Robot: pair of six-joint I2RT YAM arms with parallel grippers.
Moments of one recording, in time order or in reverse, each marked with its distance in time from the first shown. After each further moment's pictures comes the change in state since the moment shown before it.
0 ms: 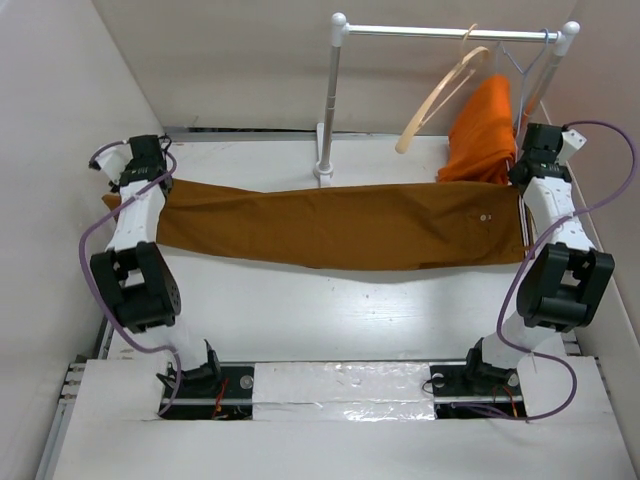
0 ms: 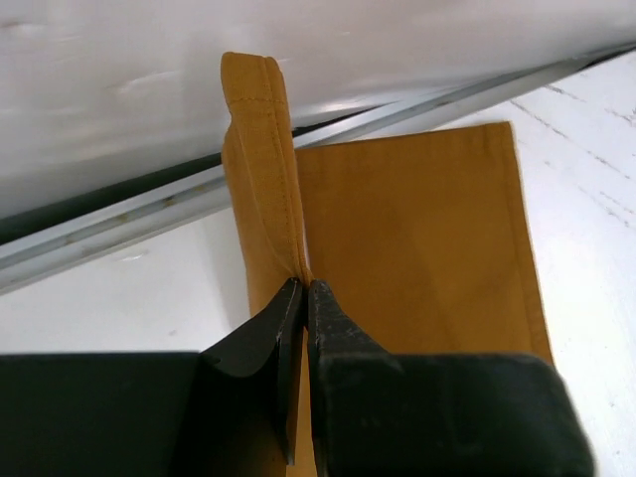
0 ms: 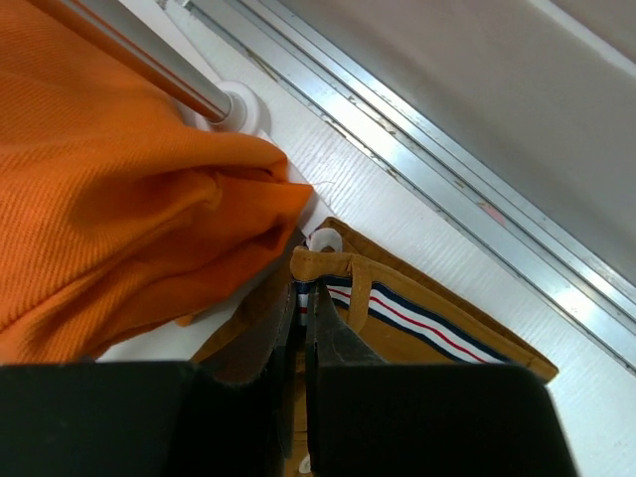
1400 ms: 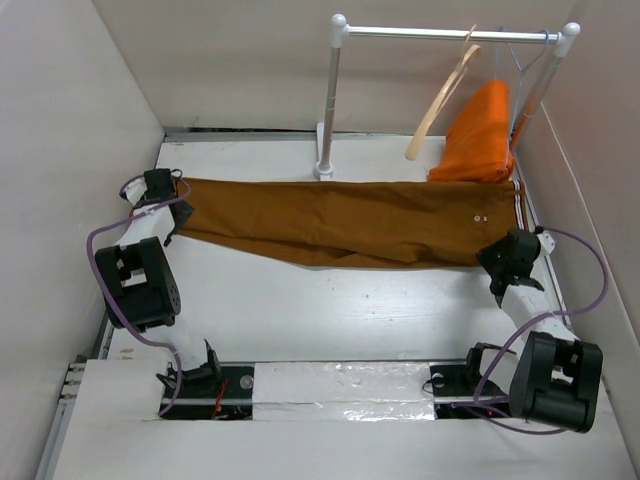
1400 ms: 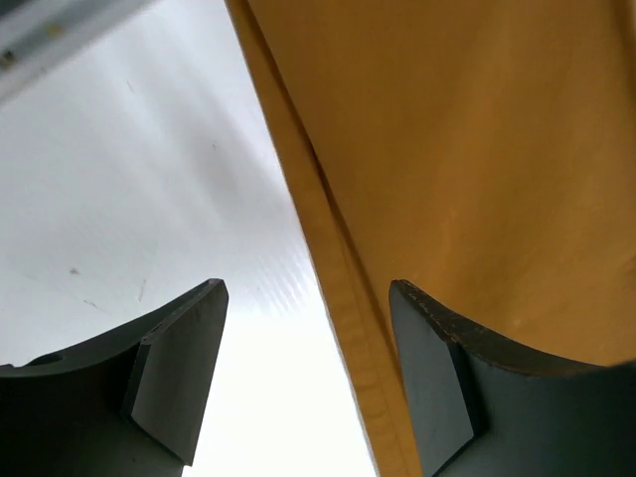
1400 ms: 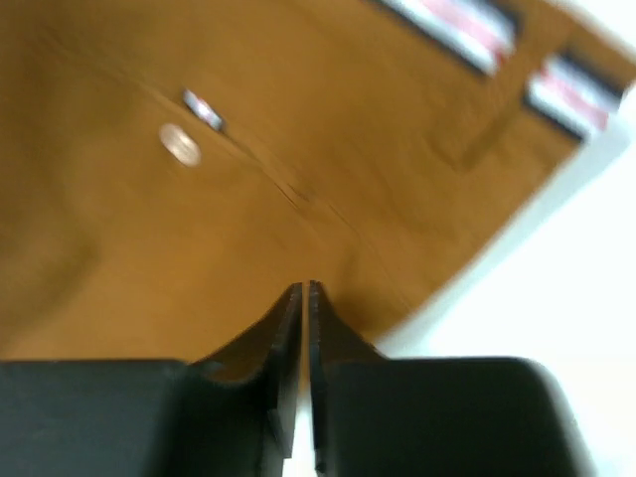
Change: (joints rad) left arm -0.009 0.042 -0.253 0.199 0.321 0.043; right arm -0.014 -0.571 -0.999 0.525 -0.272 0.224
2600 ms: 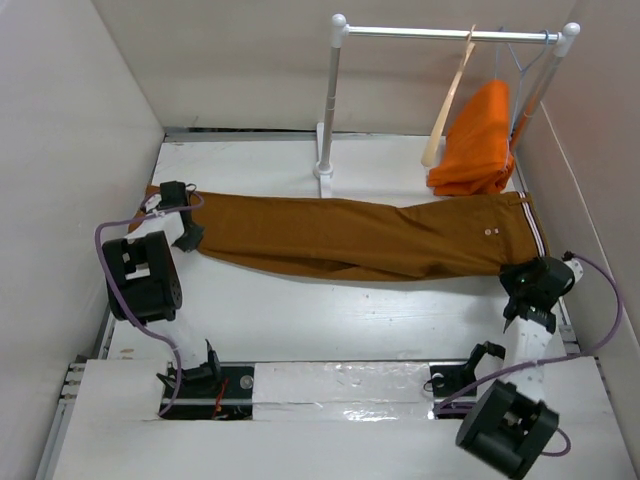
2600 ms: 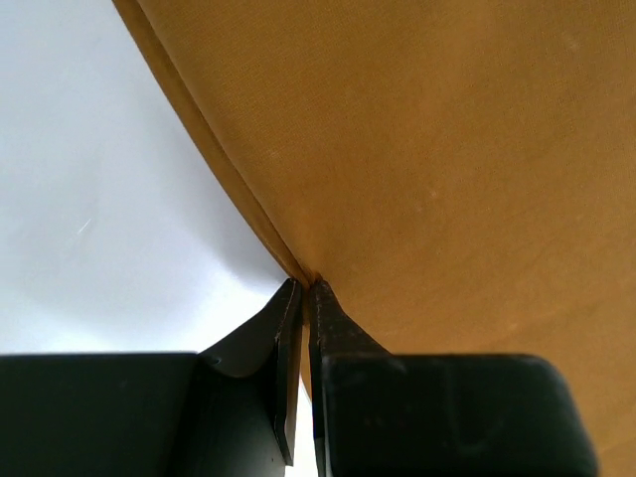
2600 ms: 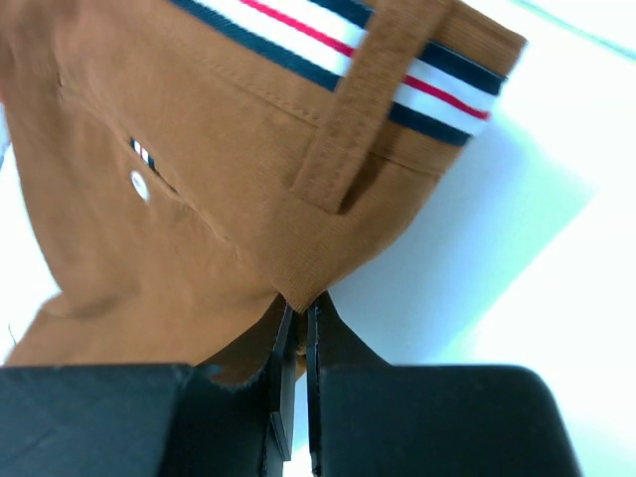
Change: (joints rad) left arm -0.030 0.081 -0.062 -0.023 0.108 0.003; right arm -0.306 -0.278 -0.132 -0.087 -0.274 -0.085
